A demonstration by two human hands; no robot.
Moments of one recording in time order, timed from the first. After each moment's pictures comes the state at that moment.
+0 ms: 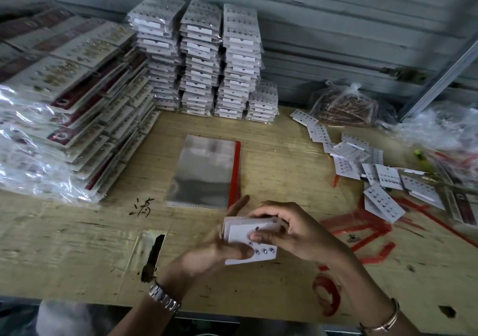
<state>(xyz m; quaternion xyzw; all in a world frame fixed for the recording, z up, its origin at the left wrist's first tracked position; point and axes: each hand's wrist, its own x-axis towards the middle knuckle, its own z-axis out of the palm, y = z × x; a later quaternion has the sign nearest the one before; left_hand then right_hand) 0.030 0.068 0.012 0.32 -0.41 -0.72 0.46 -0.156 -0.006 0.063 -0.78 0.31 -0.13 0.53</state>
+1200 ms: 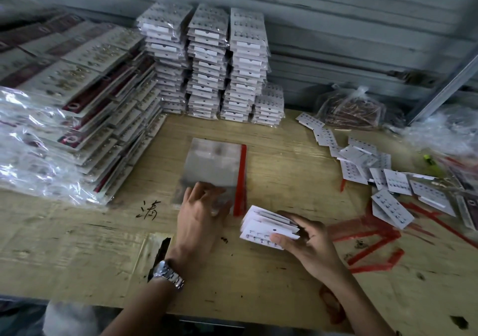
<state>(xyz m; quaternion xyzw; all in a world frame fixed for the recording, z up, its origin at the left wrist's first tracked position) 0.059 0.036 -0.002 0.71 -0.60 -0.07 0.36 -0.175 0.006 0.018 -0.71 0.38 -0.33 0.50</state>
